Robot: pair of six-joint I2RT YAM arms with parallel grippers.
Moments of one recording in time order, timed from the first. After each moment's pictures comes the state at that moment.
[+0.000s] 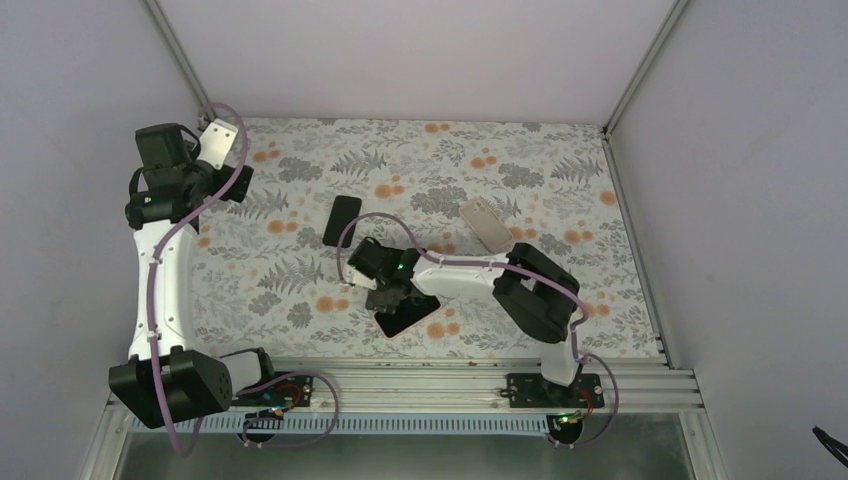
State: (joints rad) left arm 0.25 1.19 1.30 -0.69 0.18 0.55; right arm 1.11 1.95 1.27 -0.44 0.26 -0.40
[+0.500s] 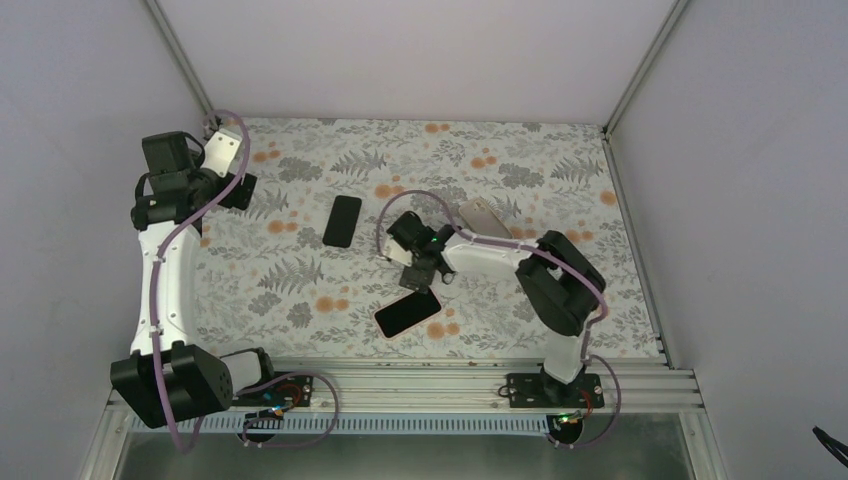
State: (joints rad) left arm 0.26 1.20 1.23 -0.67 0.21 0.54; right arm 0.90 1.89 1.20 -0.47 0.23 -0.45
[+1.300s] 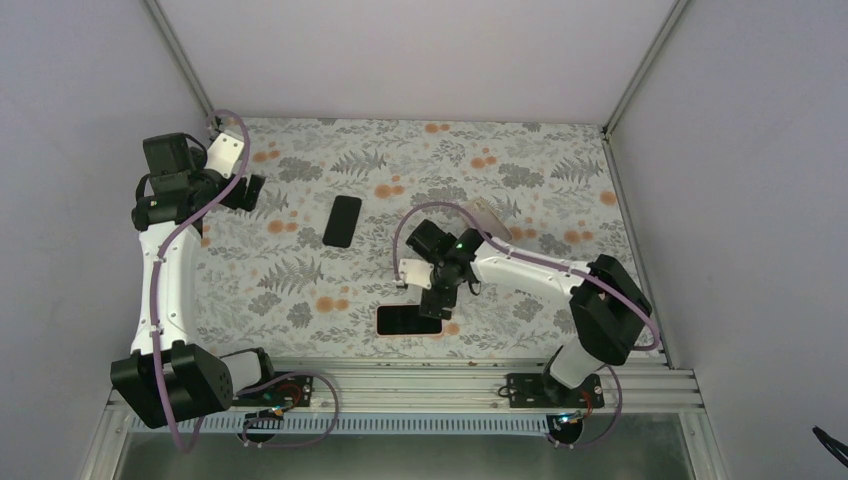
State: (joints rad) left arm 0.26 1.19 1.22 -0.67 0.33 0.53; right arm 0.90 1.60 1.09 -0.77 -0.02 -0.52
